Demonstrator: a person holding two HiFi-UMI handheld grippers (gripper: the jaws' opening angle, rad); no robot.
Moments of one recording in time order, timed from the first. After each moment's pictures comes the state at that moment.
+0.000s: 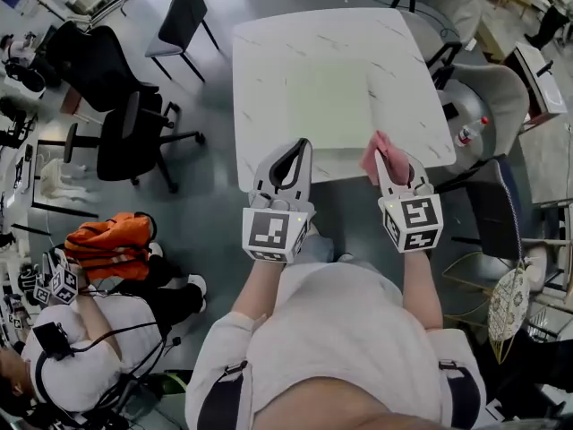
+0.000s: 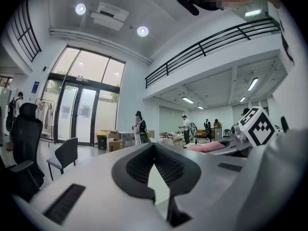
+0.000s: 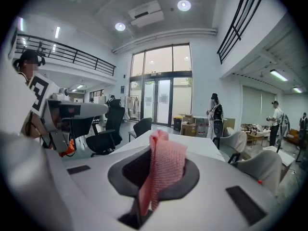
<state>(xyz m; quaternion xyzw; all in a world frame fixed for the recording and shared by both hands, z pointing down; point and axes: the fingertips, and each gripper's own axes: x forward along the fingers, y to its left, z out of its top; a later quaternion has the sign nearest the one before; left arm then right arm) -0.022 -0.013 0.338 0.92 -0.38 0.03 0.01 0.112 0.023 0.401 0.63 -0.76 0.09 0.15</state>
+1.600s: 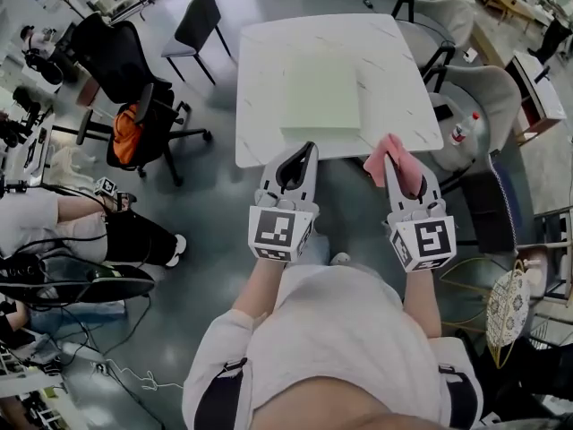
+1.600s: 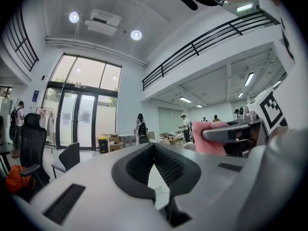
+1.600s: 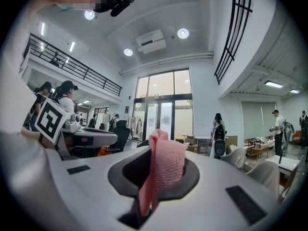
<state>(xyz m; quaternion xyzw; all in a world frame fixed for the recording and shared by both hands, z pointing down) -0.005 0.103 0.322 0.92 -0.39 0.04 -0.02 0.118 0.154 0.319 0.62 -0.78 0.00 0.05</state>
